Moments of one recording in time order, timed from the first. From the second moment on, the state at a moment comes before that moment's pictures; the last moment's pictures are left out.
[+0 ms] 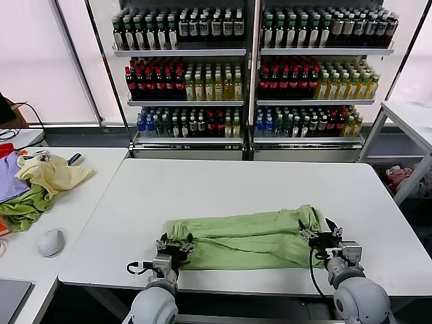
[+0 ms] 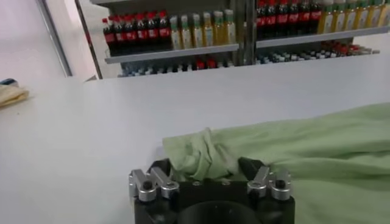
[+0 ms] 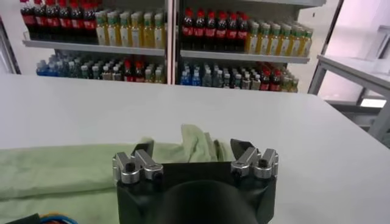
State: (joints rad) left arm 1.22 -1.27 -0.13 -1.86 -0.31 0.50 -0.44; right arm -1.32 1.18 0.56 2.03 0.38 -0.53 0.13
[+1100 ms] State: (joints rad) left arm 1.19 -0.91 -0.48 -1.96 -0.66 0.47 -0.36; right arm -1.33 1.20 0.55 2.06 0.36 -0.51 0.13
